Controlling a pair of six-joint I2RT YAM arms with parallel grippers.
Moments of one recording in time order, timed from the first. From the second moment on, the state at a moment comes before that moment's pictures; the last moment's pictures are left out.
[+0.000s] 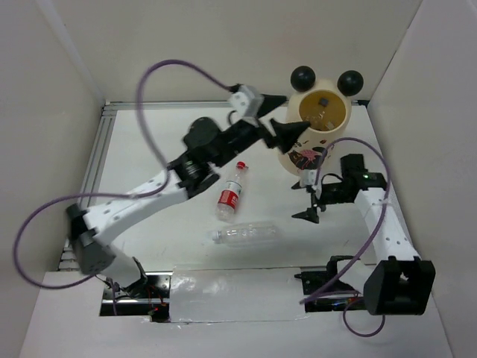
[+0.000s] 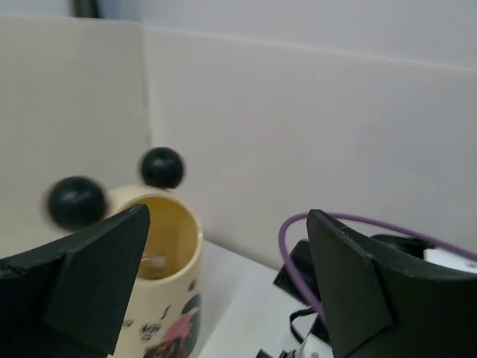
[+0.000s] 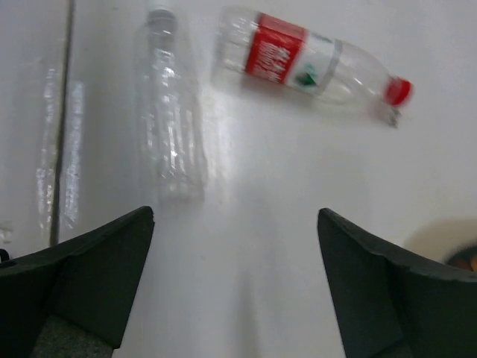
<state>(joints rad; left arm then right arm) -0.93 1.62 1.60 0.44 0.09 -0.13 -0.10 1.08 0.88 -1.07 -1.11 -1.47</state>
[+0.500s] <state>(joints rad) -0.89 0.55 0.66 -0.40 -0.39 -0.54 0.68 1.40 0.88 -0.57 -0.74 -0.86</state>
